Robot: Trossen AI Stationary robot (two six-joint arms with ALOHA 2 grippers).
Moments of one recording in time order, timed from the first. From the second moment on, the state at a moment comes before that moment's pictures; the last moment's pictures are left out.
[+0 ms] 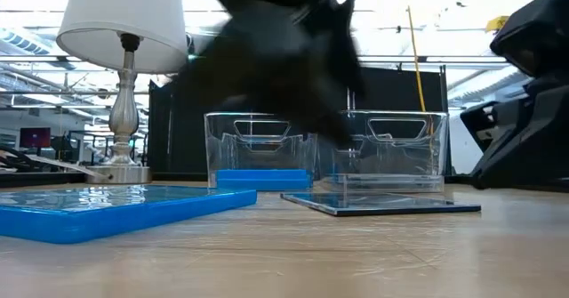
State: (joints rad) left arm -0.52 2.21 1.68 -0.46 -0.72 0.35; right arm 0.72 1.73 0.44 0.66 0.54 0.39
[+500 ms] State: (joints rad) left arm -0.44 2.21 1.68 -0.70 -0.42 0.17; right arm 0.61 1.73 0.44 0.60 0.65 0.41
